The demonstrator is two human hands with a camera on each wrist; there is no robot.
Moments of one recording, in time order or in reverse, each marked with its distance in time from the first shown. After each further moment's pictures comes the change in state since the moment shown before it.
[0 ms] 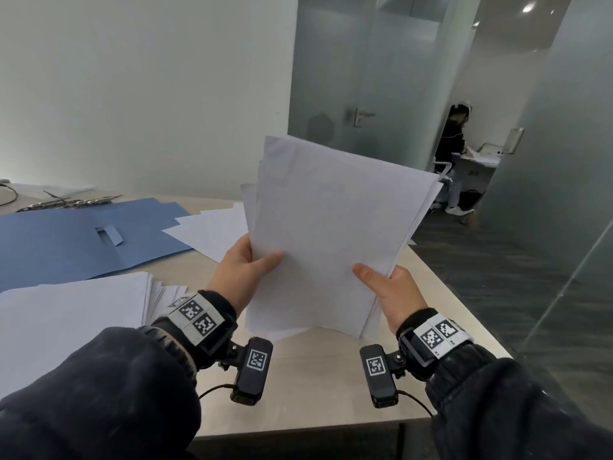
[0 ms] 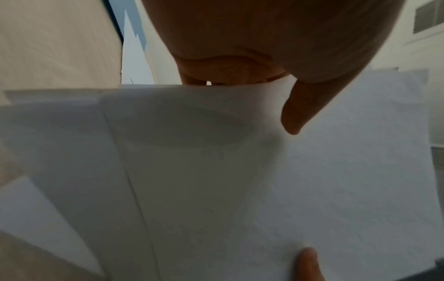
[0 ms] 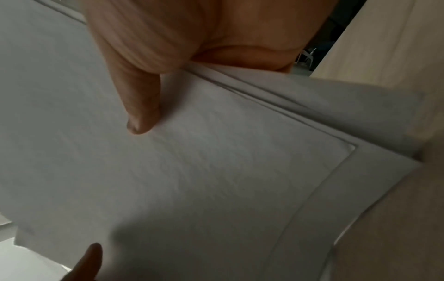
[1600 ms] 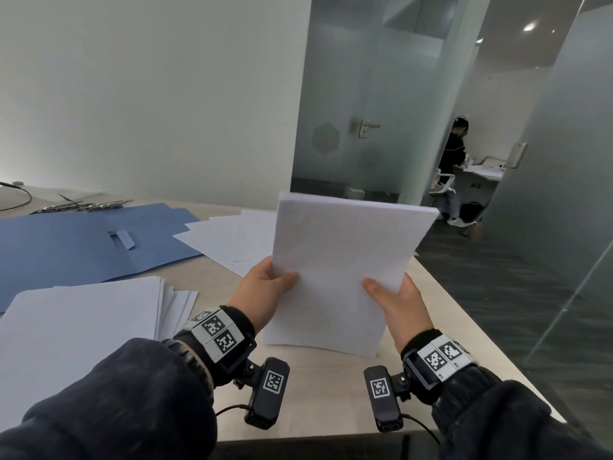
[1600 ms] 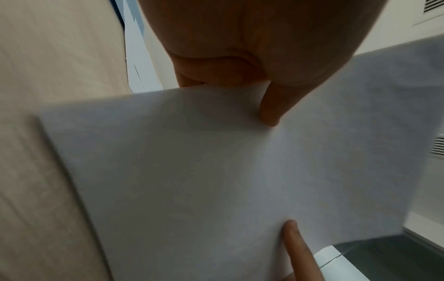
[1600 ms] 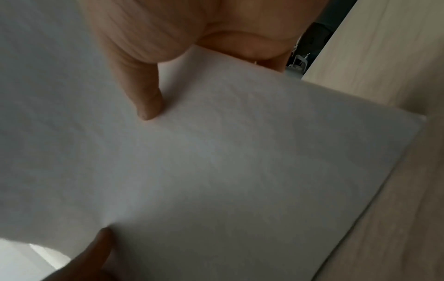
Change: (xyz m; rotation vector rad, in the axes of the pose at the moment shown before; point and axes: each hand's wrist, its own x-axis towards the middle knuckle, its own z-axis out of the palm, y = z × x) left_hand -0.011 -0.008 0.004 0.073 0.009 -0.099; right_hand -0.009 0.007 0.010 -0.086 0.081 -0.074
